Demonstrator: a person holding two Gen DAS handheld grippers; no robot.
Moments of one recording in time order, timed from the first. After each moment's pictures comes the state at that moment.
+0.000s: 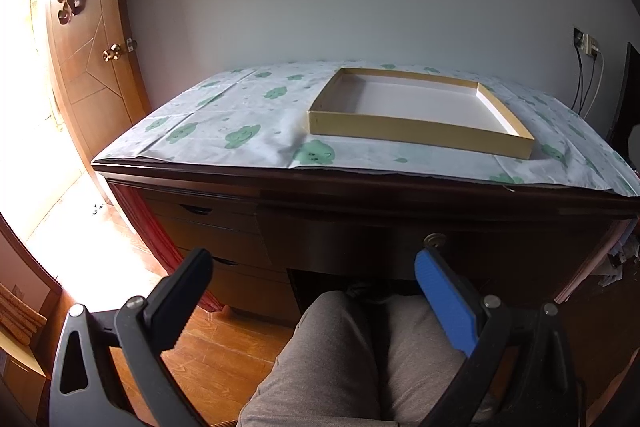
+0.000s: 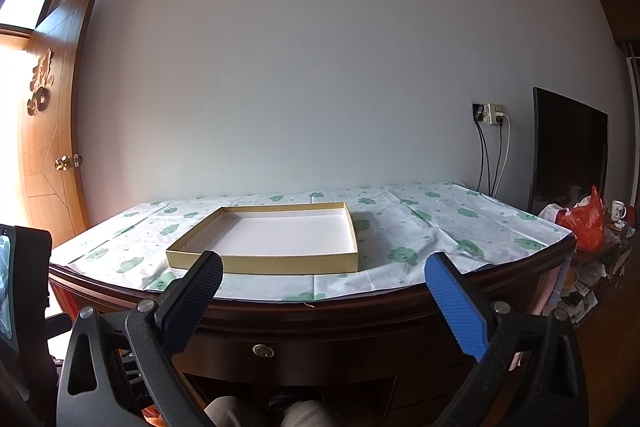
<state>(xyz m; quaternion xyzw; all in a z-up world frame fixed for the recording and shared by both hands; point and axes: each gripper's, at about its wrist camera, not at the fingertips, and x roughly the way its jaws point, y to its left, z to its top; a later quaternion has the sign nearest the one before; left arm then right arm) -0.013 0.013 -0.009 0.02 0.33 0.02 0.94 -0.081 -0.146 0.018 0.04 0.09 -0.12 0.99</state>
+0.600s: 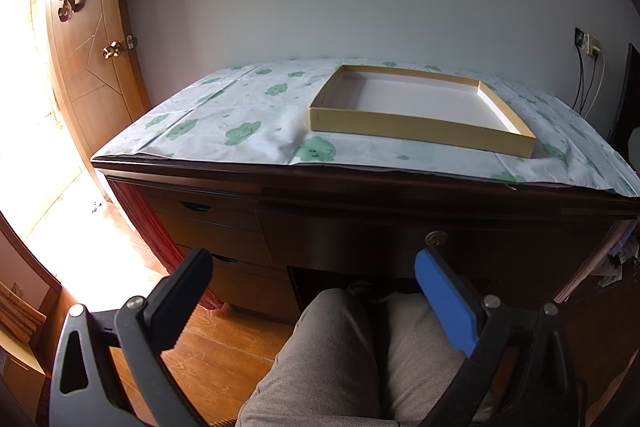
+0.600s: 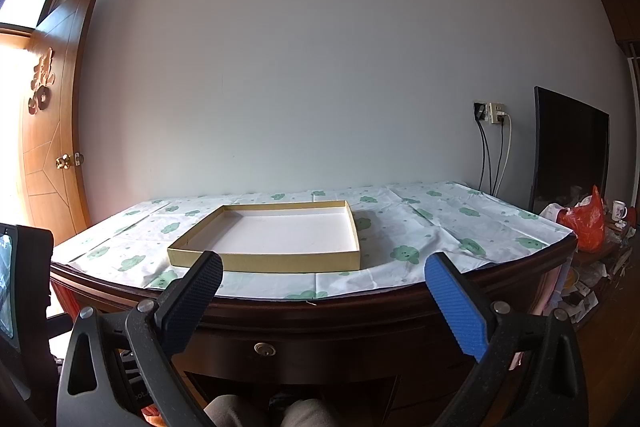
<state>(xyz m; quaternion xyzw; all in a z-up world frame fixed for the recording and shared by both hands) -0.012 0.013 -0.011 0.02 0.33 0.02 0.94 -0.080 -0.143 0.018 0.04 0.09 -0.12 0.99</state>
